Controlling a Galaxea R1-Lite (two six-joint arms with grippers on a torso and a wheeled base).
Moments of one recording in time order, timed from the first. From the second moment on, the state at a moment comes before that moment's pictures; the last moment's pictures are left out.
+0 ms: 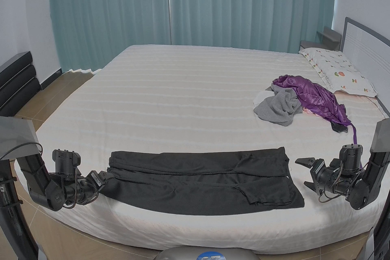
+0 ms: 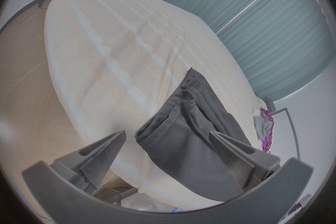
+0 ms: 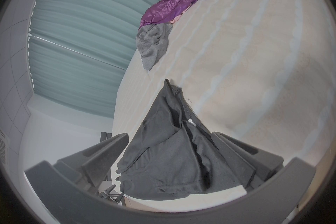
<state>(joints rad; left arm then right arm) 0.01 2.12 -0.39 -0.95 -0.13 -0.78 0.02 2.12 -0.25 -1.30 0.27 1.00</state>
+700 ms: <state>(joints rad) 0.01 2.11 -0.34 -0.95 -0.11 -0.79 0.13 2.08 -0.14 -1.20 0.19 0.90</state>
